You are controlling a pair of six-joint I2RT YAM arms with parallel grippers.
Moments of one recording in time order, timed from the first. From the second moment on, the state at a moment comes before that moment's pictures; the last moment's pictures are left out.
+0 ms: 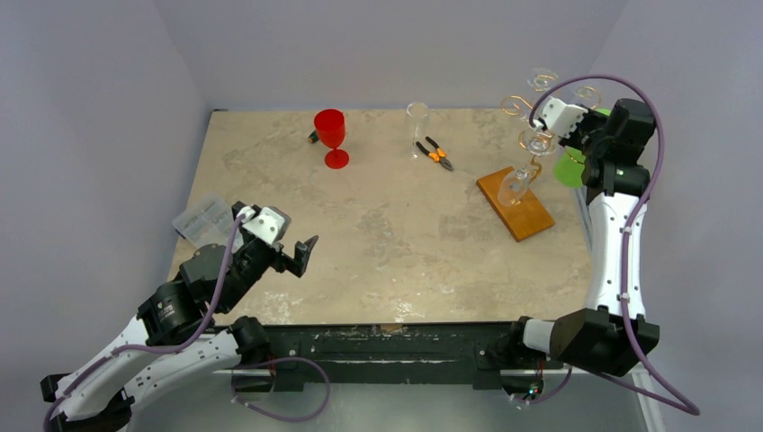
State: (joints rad) left arm -0.96 0.46 0.85 -0.54 -0.45 0.09; right arm -0.27 1.26 1.42 -0.49 -0.10 -1.32
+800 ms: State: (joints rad) left arm -0.96 0.46 0.85 -0.54 -0.45 0.09; right arm -0.23 1.25 1.43 -0.52 -0.10 -1.29
